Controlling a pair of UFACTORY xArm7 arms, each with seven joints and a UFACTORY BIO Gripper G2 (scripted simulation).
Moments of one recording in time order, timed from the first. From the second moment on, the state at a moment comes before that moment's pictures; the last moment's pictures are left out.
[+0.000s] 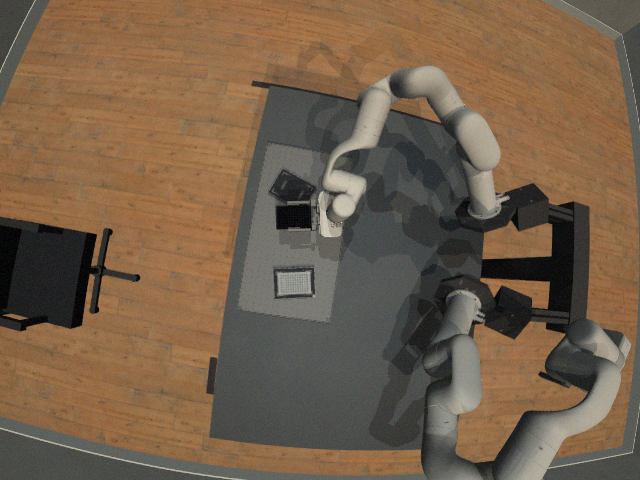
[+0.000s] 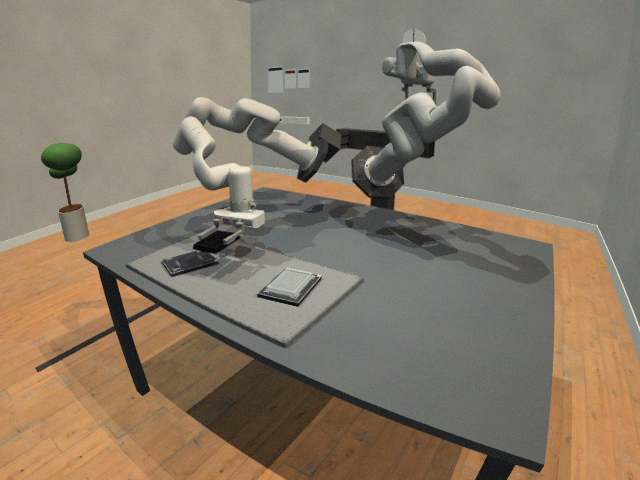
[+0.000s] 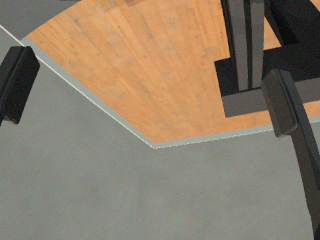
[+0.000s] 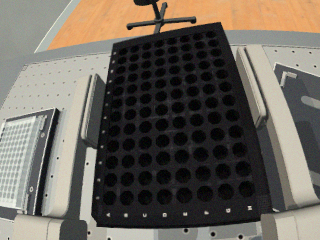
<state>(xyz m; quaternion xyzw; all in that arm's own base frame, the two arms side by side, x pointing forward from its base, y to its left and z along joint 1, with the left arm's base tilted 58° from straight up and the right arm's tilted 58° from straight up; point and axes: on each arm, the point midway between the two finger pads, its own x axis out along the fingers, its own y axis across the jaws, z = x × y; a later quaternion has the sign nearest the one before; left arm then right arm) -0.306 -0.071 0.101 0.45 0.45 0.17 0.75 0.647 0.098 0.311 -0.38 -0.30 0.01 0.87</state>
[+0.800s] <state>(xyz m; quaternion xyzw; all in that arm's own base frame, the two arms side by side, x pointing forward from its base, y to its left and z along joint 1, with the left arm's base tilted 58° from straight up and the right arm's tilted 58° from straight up) -0.306 -0.071 0.101 0.45 0.45 0.17 0.75 0.663 0.142 0.265 -0.38 -0.30 0.01 0.87</state>
